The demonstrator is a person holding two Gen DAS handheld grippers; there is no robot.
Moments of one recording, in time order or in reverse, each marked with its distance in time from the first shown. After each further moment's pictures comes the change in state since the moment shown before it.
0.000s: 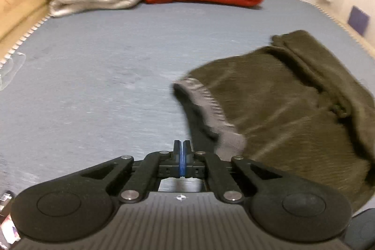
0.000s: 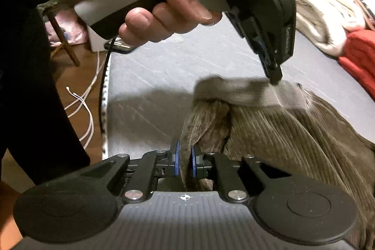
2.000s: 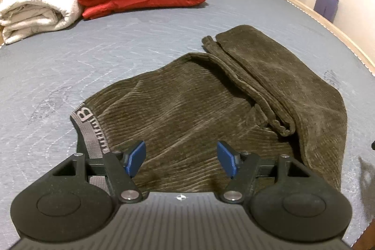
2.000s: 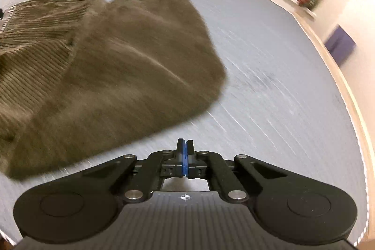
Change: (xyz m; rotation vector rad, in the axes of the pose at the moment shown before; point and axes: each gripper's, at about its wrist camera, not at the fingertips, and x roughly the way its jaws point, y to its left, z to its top) left arm 0.024 -0.179 0.039 0.114 -0.011 -0.133; right arm -0.224 -0.150 -0.236 0.767 0.311 -0.865
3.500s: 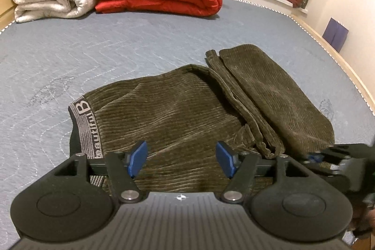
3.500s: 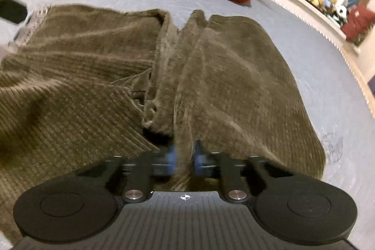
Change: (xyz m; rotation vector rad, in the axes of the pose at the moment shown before) left arm -0.013 0.000 0.010 -0.159 -0.028 -0.011; right arm 0.055 0.125 0.094 -0.137 -0.087 0.177
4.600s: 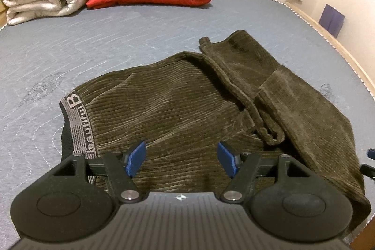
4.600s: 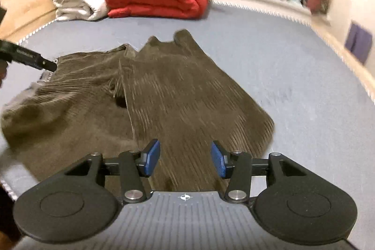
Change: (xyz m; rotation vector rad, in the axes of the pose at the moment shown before) left arm 0.019 -0.009 -0.011 0.056 0.037 0.000; right arm -0.124 -0.089 -0.104 0.162 -0.160 0.052
